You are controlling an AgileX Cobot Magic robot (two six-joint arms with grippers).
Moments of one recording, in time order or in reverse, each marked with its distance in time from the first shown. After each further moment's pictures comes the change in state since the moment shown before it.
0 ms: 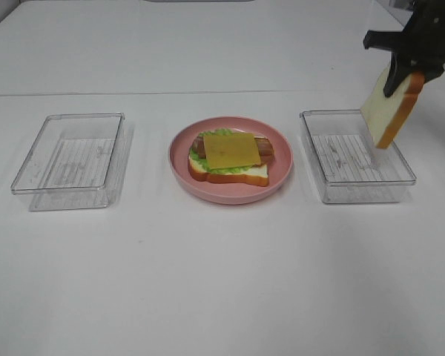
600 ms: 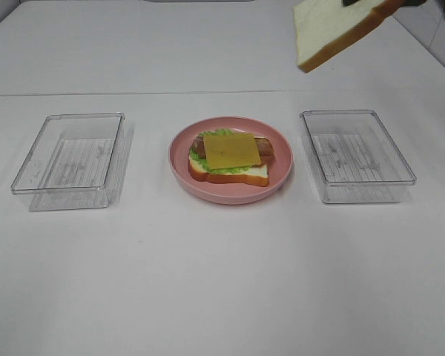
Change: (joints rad) left arm 0.000 0.000 0.000 0.000 0.000 0.000; right arm 0.000 -0.372 0.444 0.693 -0.166 -0.305
